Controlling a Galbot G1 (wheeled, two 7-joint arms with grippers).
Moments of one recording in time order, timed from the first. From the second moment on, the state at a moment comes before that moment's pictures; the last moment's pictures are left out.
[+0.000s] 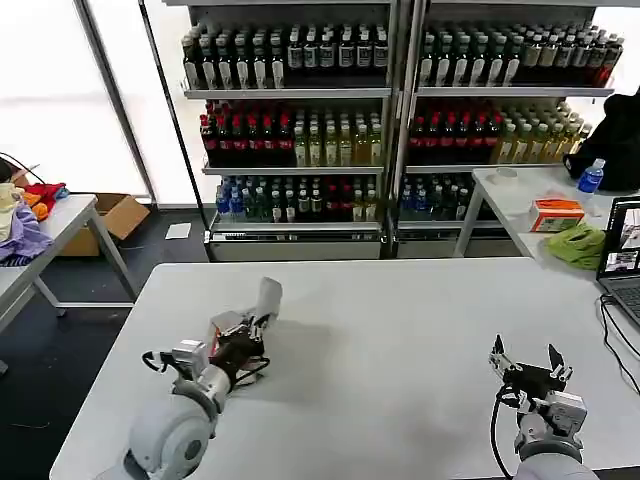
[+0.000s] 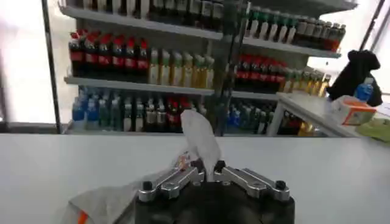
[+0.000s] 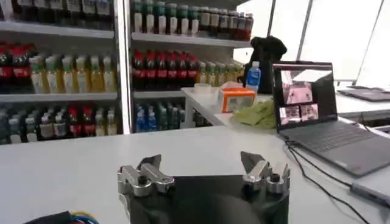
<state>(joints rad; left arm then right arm) 1.14 -1.11 -0.22 -2.09 -0.69 0.57 -0.31 -1.51 1.25 0.63 2.24 0.38 -0.49 0.47</state>
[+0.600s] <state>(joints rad) 1.09 -1.21 -0.12 -2.06 -0.75 0.56 -0.28 -1.48 1.26 0.58 2.23 0.38 -0.54 0.48</state>
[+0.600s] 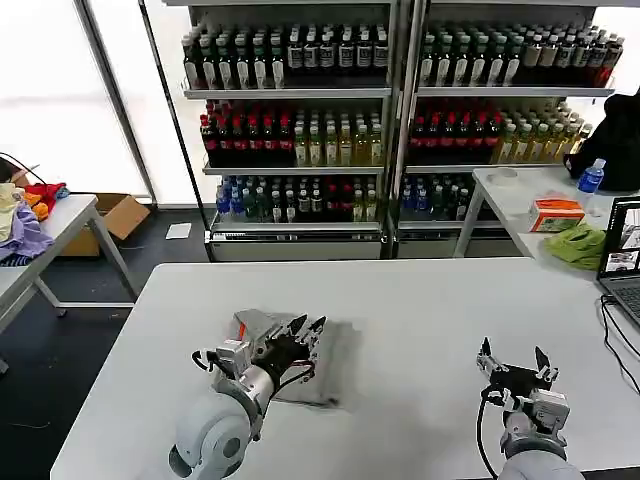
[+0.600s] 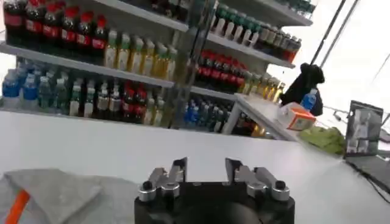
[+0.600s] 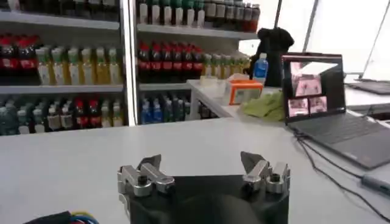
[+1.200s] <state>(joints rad) 1.13 -1.11 -0.26 -2.07 -0.72 0.58 -0.36 -1.27 1.17 0.31 2.10 0.72 -0.57 0.44</state>
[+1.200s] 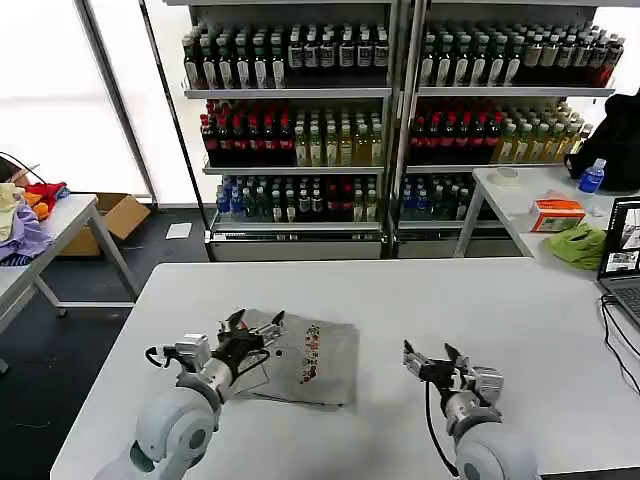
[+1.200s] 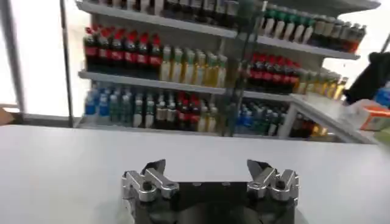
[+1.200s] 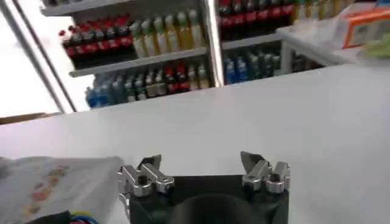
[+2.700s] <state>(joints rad) 1.20 -1.09 -0.37 -2.06 -0.69 0.58 -0.40 -1.06 1.23 0.02 1.84 0.71 -0.55 0.47</state>
